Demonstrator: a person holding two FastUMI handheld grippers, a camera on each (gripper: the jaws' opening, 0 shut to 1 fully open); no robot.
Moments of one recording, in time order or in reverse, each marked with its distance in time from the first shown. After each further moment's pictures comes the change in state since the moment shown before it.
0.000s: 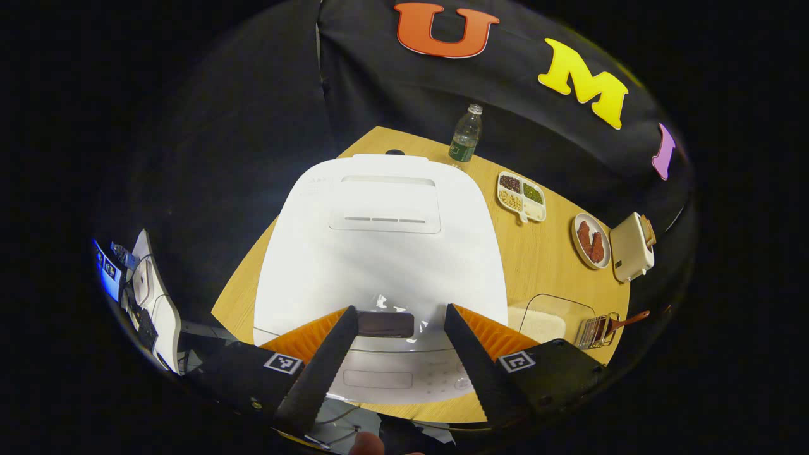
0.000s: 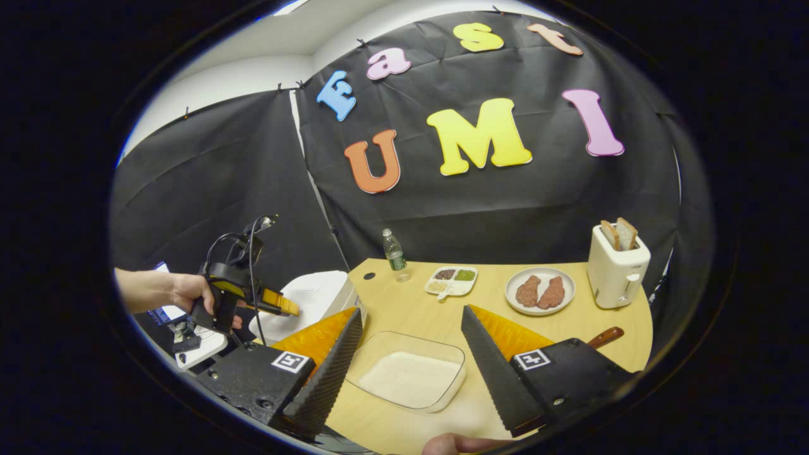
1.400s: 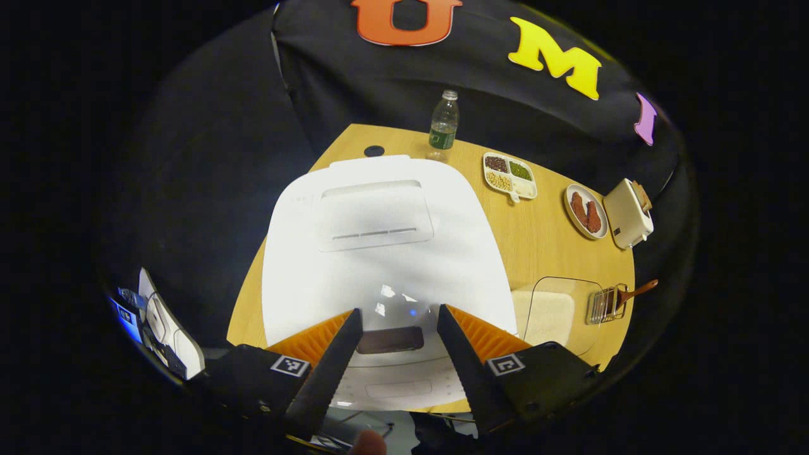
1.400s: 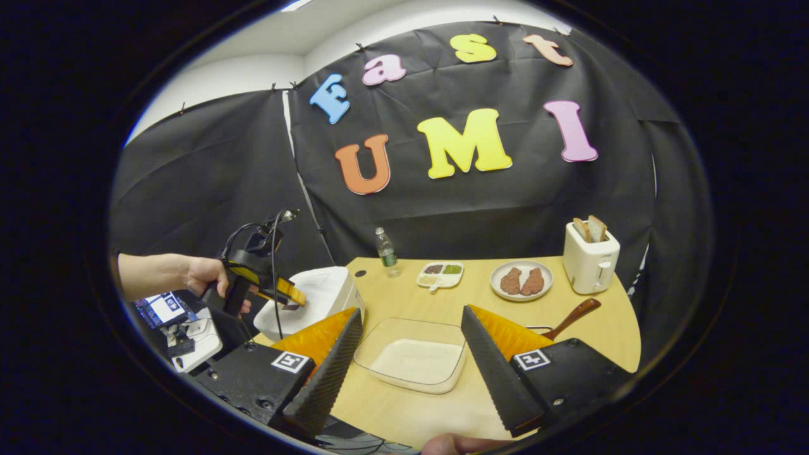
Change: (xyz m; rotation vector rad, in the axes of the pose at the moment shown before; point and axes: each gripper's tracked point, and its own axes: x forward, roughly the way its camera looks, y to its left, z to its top) left arm 0.007 0.009 0.013 0.127 0.074 -0.049; right arm -0.048 0.044 -0.024 0.010 -0.004 -0.099
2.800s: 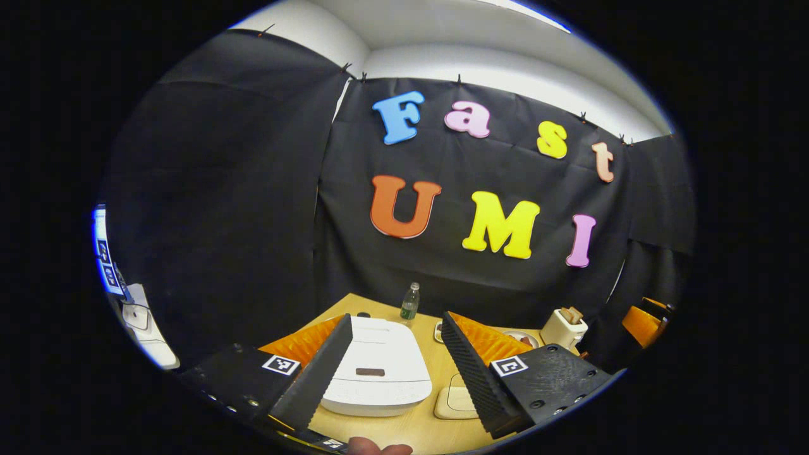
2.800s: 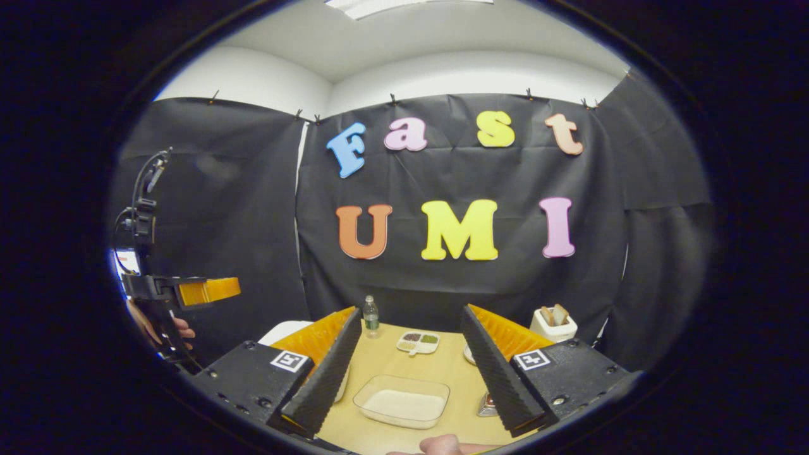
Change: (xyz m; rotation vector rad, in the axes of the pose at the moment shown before) left arm -0.283 -0.016 0.011 -0.045 -1.018 -0.088; right arm -0.072 0.088 0.117 -0.208 -0.349 -0.174
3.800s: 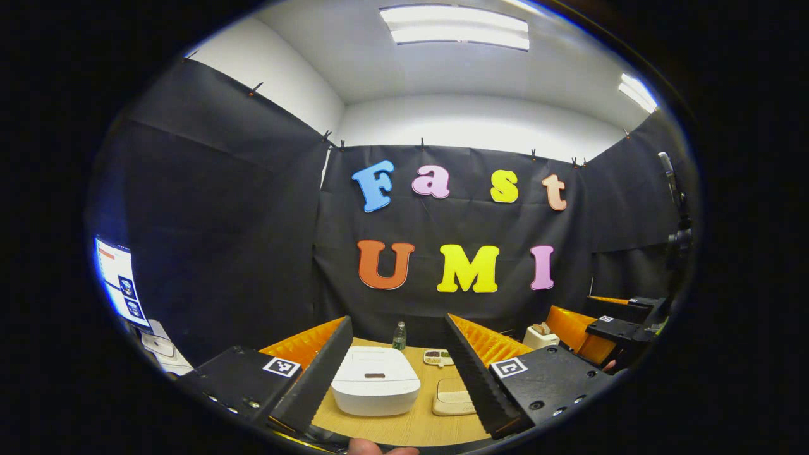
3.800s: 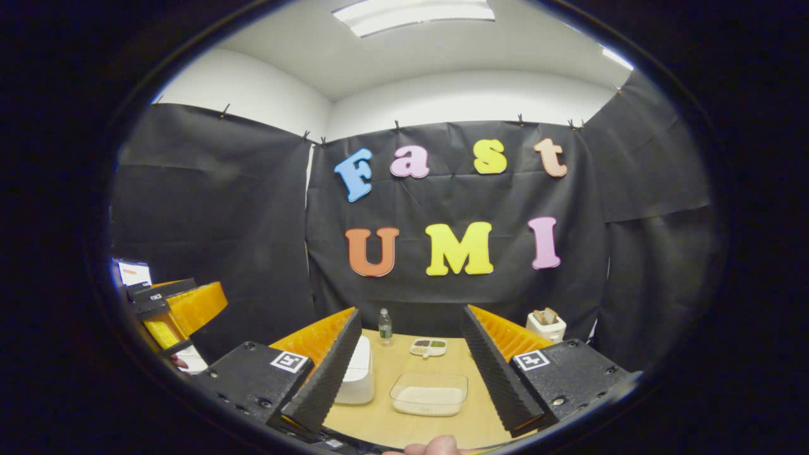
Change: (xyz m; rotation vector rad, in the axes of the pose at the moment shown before) left arm -0.147 -0.027 0.039 0.075 -0.185 -0.085; right arm -0.105 0.064 0.026 0.030 -0.057 -0.038
